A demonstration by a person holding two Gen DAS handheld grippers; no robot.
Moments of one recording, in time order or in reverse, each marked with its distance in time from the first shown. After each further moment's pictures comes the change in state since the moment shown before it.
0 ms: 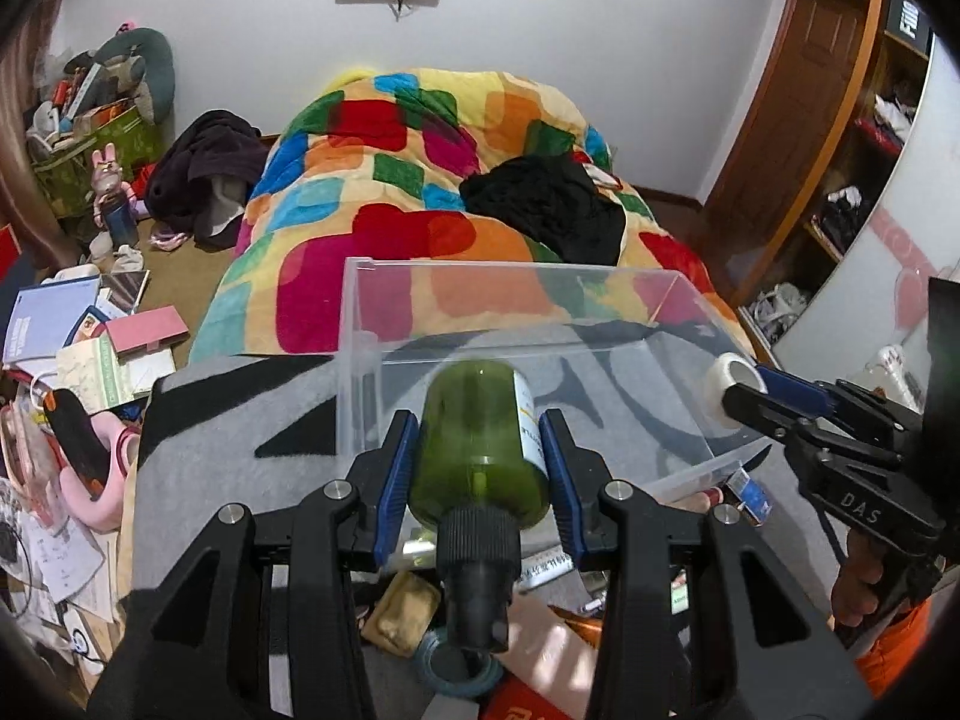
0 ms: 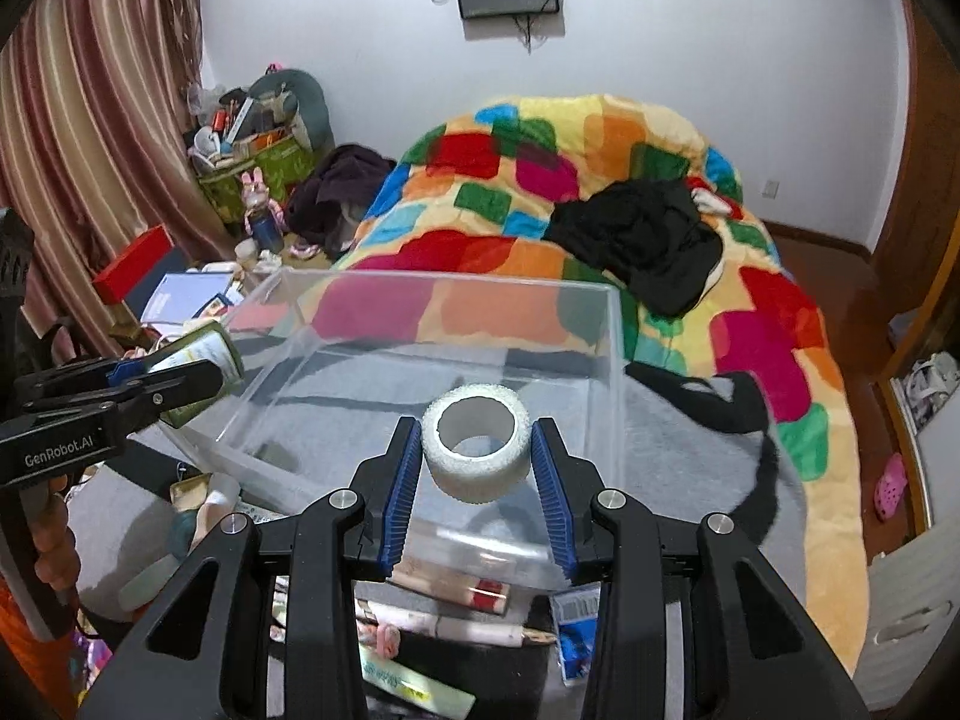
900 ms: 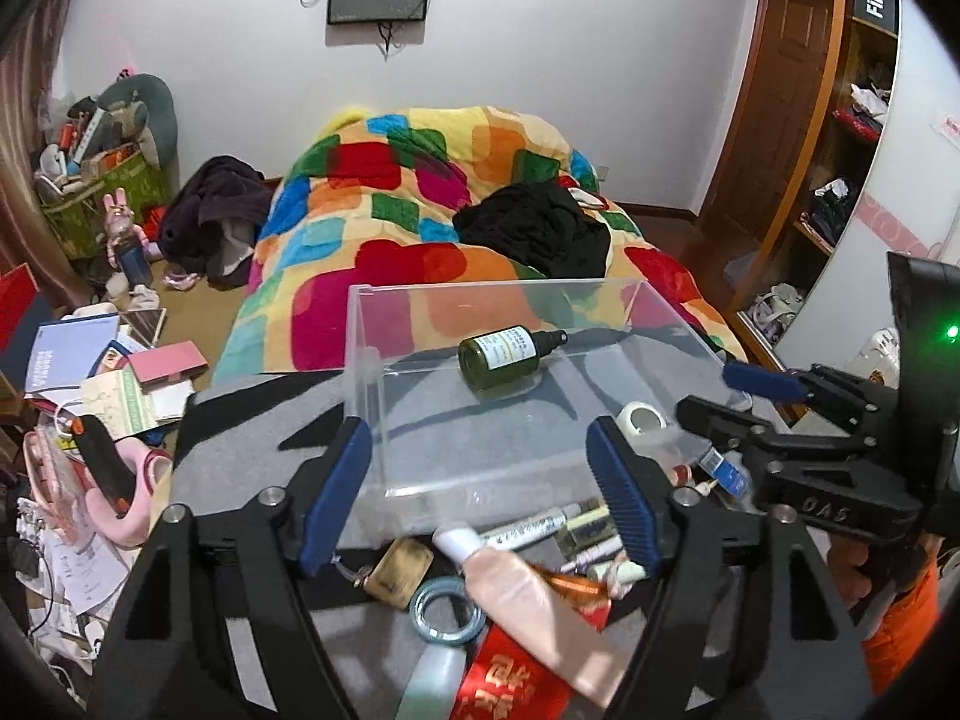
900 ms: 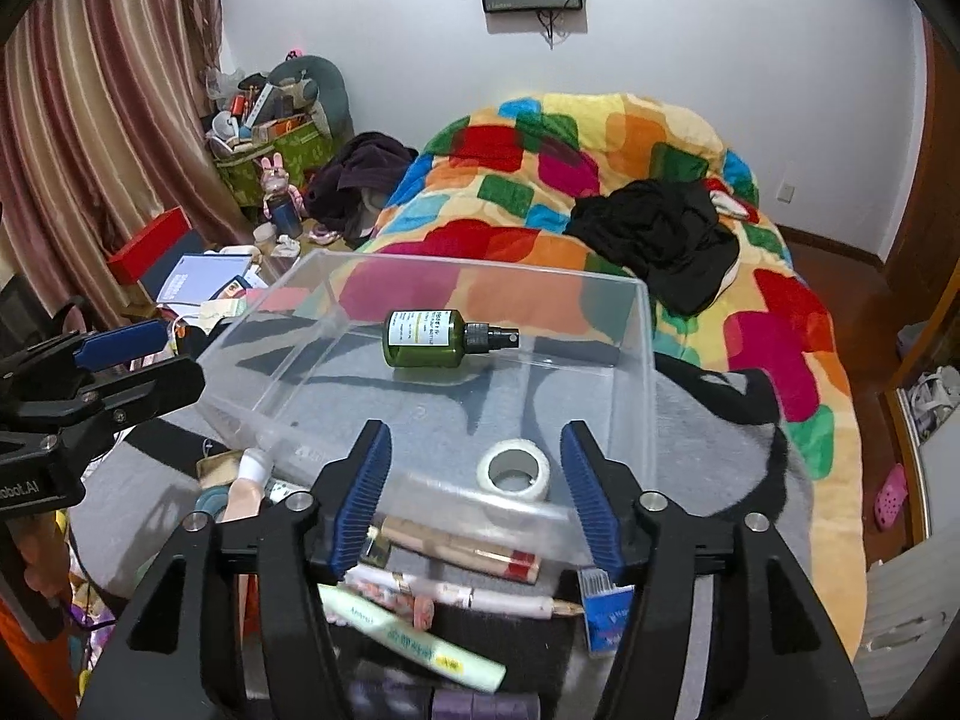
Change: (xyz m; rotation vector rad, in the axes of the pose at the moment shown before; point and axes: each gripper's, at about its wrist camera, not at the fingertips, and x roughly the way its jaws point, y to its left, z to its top) left arm -0.052 -0.023 -0.018 0.059 -0.094 0.037; right arm -0.020 0.017 -0.008 -0.045 -0.004 0.021
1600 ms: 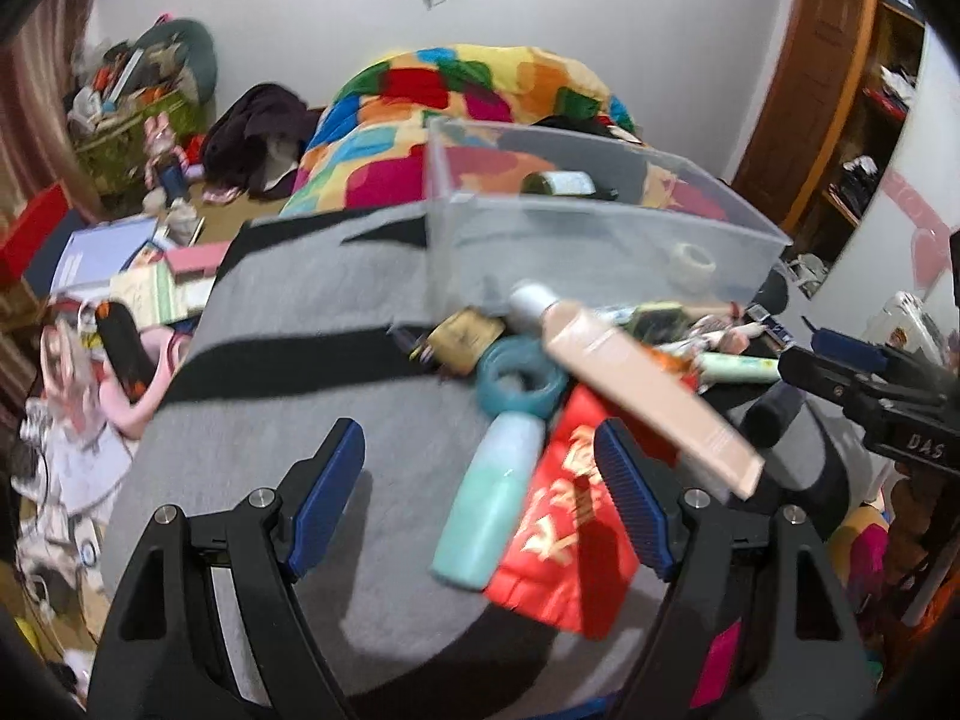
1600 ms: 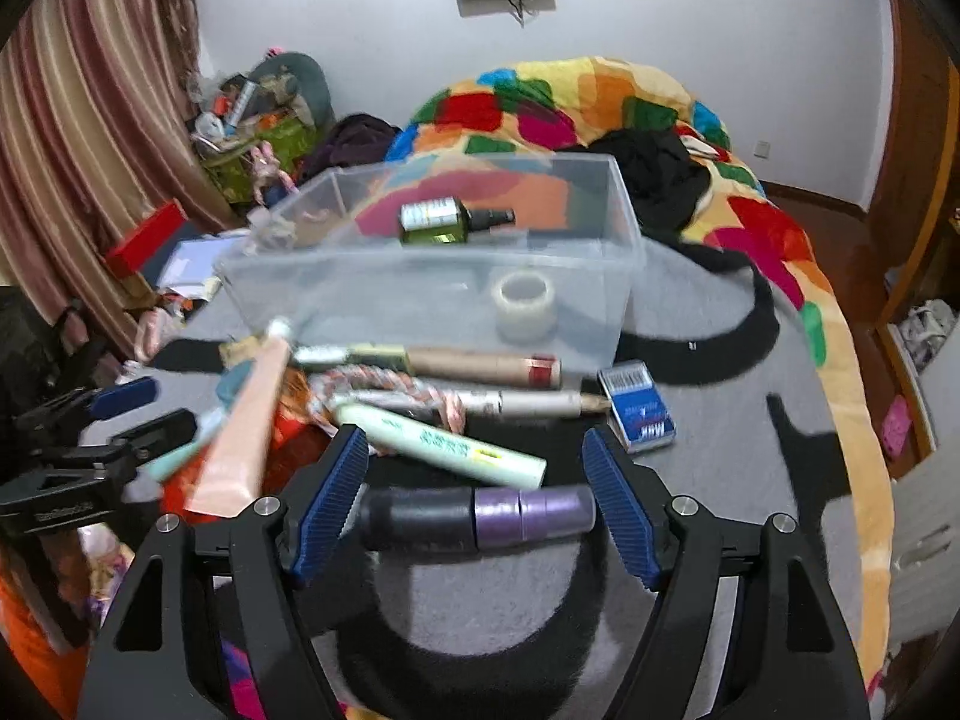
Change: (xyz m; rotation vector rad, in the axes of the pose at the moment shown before) left arm -0.008 0.032 -0.114 -0.076 0.099 0.063; right arm -0.019 0.014 -0.086 0.078 0.048 -0.040
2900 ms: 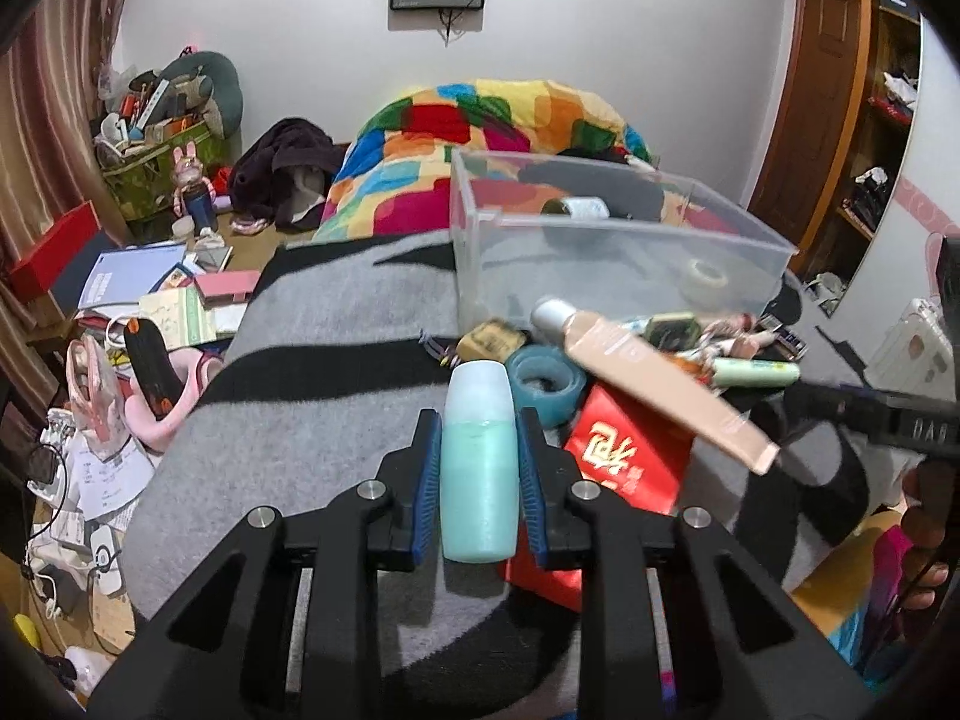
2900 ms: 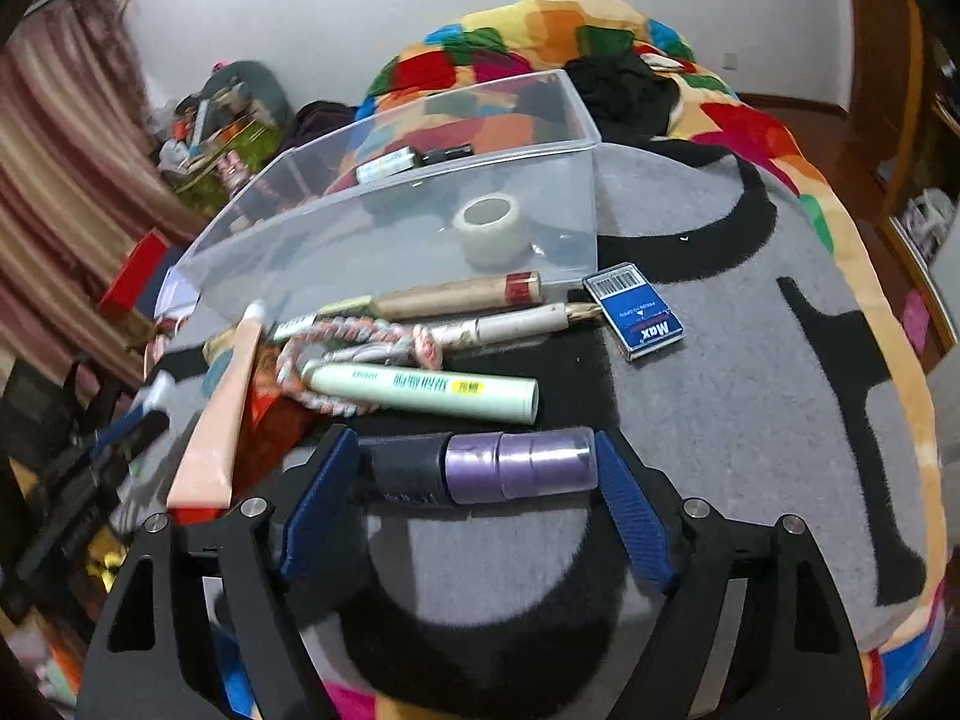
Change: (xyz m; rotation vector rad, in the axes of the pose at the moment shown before) left arm -0.020 -0.003 -0.010 0.023 -0.111 0.052; right arm 0.008 -0.021 -0.020 0.182 0.088 0.068
